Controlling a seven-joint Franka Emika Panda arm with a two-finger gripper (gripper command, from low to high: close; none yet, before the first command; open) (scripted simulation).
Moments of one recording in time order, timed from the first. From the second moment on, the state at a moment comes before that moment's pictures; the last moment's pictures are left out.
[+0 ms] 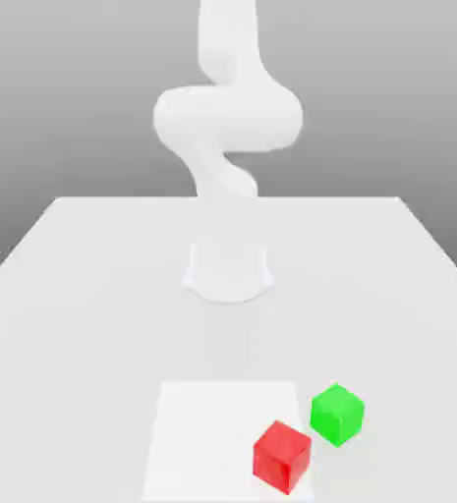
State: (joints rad) arm 0.05 -0.71 -0.04 -2.32 0.01 2.34 0.72
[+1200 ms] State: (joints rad) arm 0.25 0.37 -0.09 -2.49 0.11 2.86 -0.09
